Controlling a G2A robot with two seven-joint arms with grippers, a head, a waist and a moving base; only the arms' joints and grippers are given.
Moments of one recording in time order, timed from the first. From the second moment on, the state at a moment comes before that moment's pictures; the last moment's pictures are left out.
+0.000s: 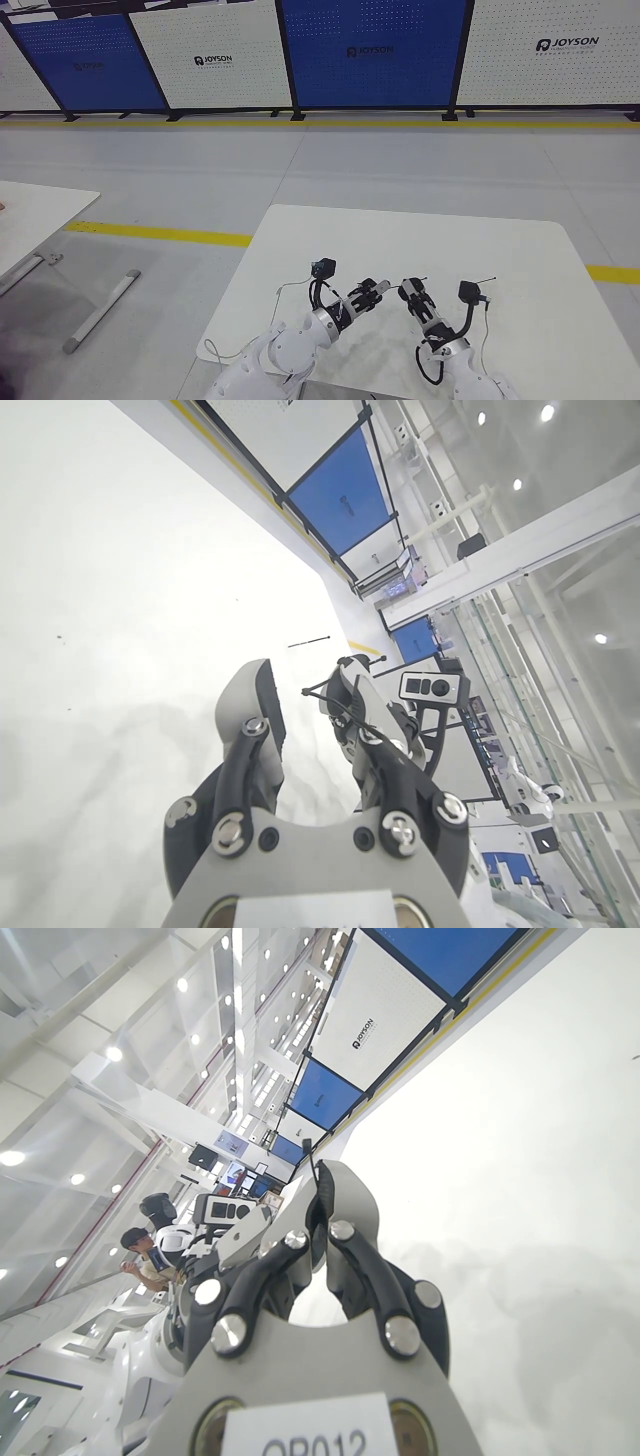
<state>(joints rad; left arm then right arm) 1.42 -1.21 -1.01 -1.64 0.15 -0.04 -0.18 -1.47 -1.30 1.07 -1.54 -0.28 -0.20 0.04</state>
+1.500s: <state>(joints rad) 1.41 -1.21 -1.01 -1.63 0.13 -0.01 -0.18 -1.48 -1.32 1.09 -1.54 -0.29 -0.21 0.05</state>
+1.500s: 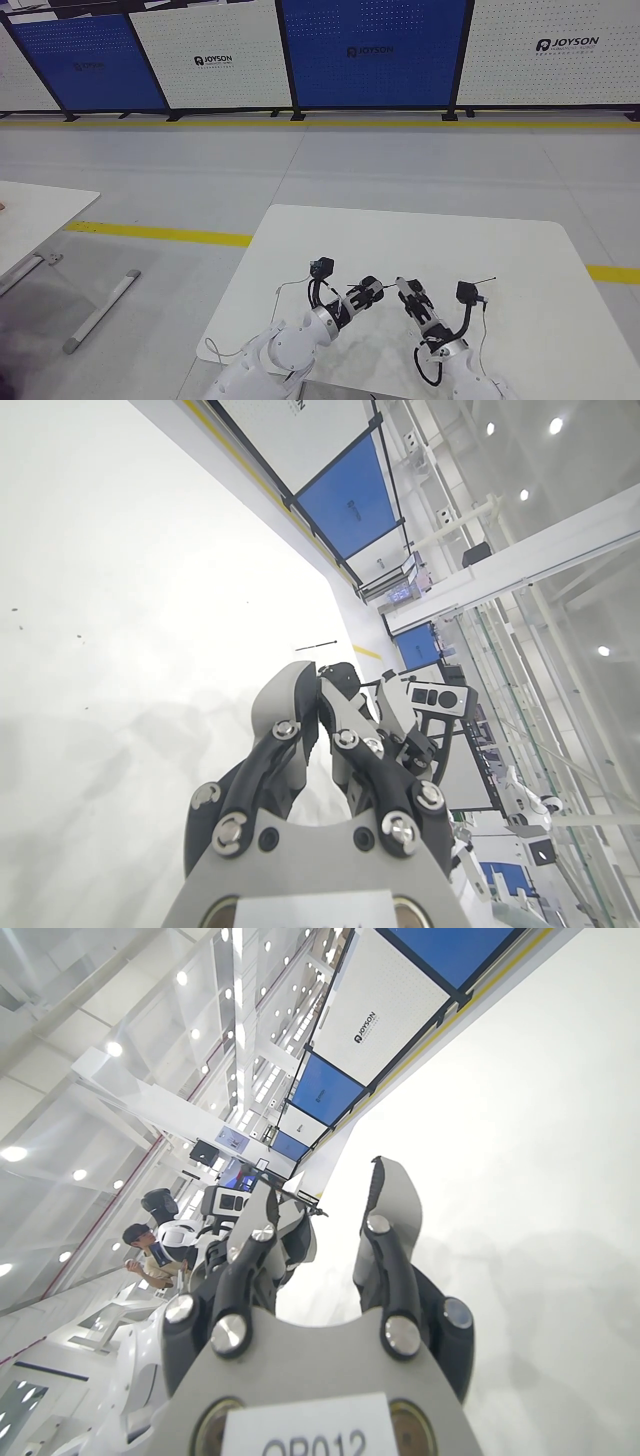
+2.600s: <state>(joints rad) 1.42 -1.21 -1.02 -1.63 0.11 -0.04 -0.21 -1.49 -1.32 1.10 -1.56 -0.31 -0.22 0.06</state>
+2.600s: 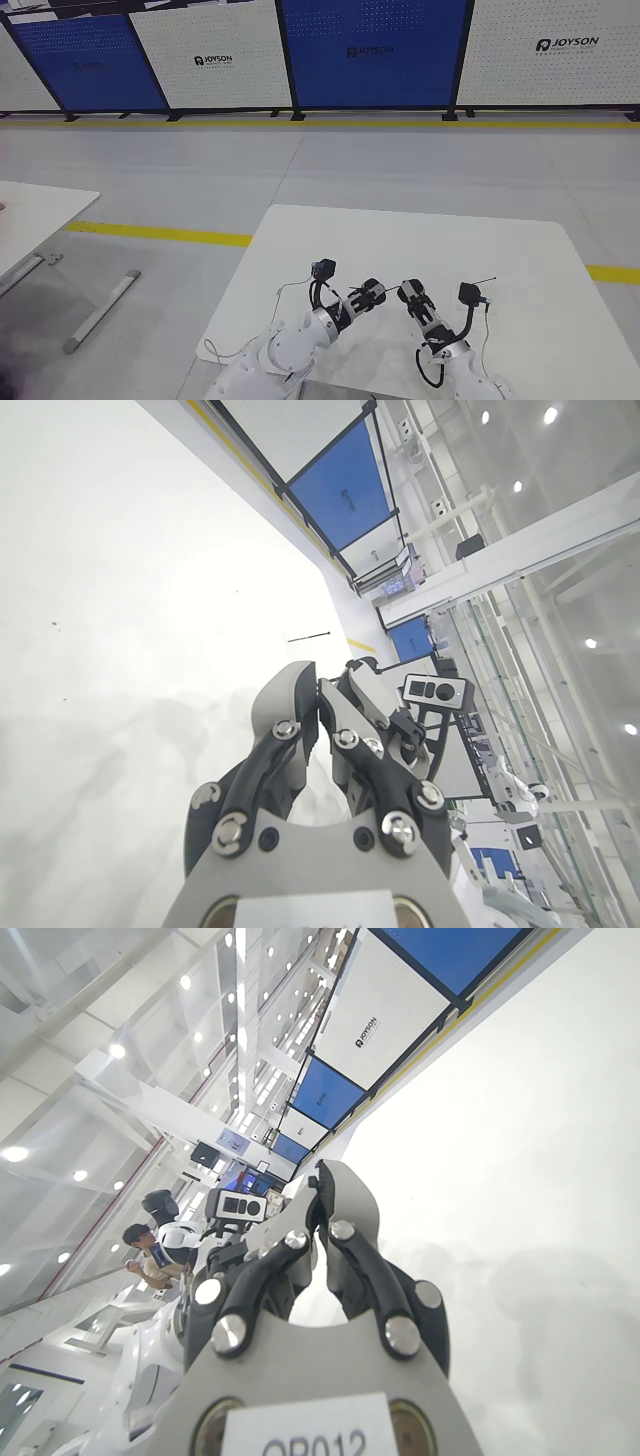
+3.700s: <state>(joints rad) 1.43 -1.20 -1.05 -1.64 0.11 -0.07 -0.20 -1.50 -1.33 1.11 -1.55 -0.34 -0.19 0.03</state>
